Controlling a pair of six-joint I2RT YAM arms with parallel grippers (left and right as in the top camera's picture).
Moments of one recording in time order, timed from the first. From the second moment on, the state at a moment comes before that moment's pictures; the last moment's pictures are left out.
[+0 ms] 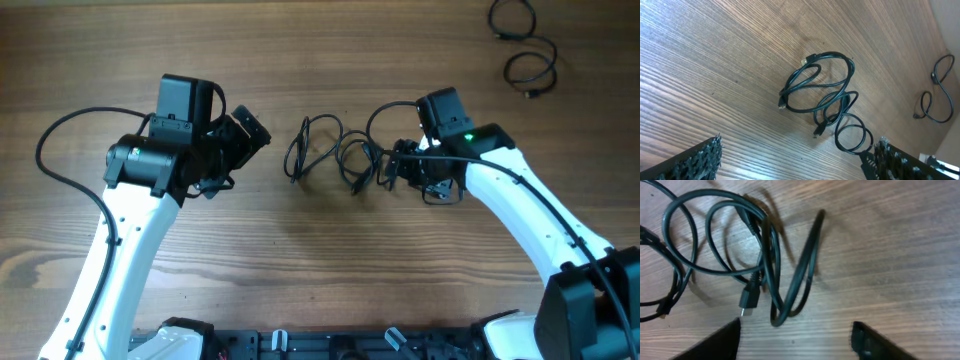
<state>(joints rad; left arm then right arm) -0.21 1.33 1.26 -1.00 0.17 -0.92 0.31 1.57 1.07 -0.79 -0.18 0.66</state>
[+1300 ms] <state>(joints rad) -0.21 1.33 1.26 -1.00 0.42 -0.83 0.31 1.18 1.02 -0.56 -0.53 0.82</state>
